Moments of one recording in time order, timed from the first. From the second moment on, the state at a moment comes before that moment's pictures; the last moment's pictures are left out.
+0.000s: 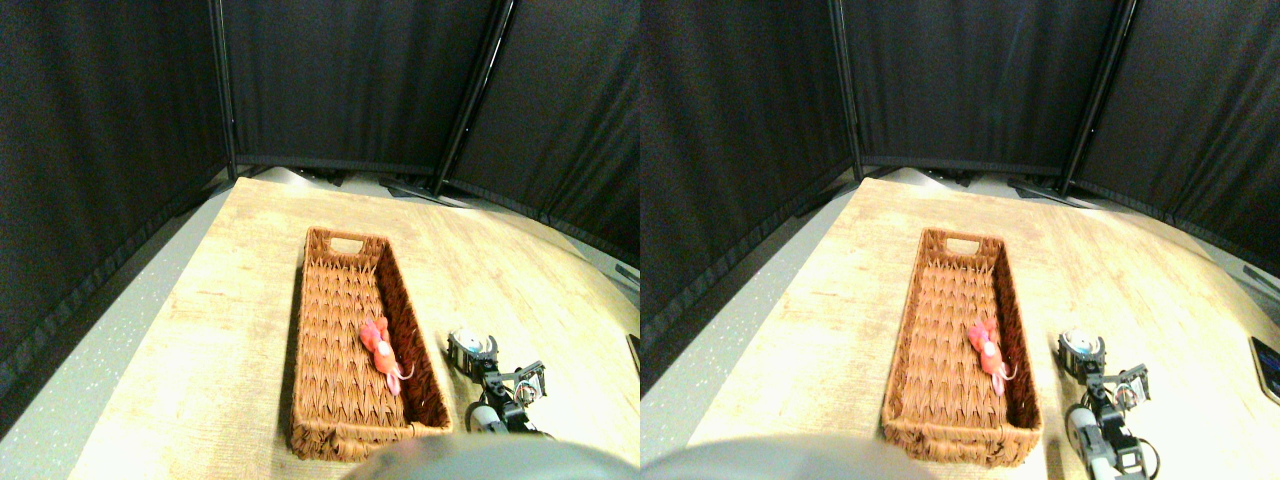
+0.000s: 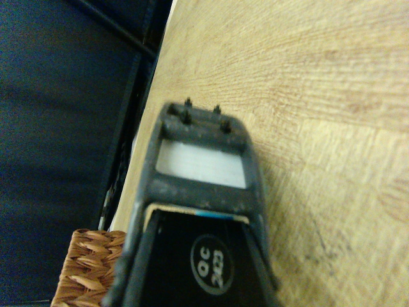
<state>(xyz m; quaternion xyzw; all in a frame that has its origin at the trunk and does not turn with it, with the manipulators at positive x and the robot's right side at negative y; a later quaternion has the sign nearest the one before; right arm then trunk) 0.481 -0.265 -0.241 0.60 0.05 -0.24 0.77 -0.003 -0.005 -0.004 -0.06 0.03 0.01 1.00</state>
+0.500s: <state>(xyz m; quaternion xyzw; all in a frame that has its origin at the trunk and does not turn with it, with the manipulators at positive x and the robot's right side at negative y) 0.482 -0.263 -0.232 0.56 0.02 -0.25 0.79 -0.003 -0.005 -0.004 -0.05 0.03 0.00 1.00</state>
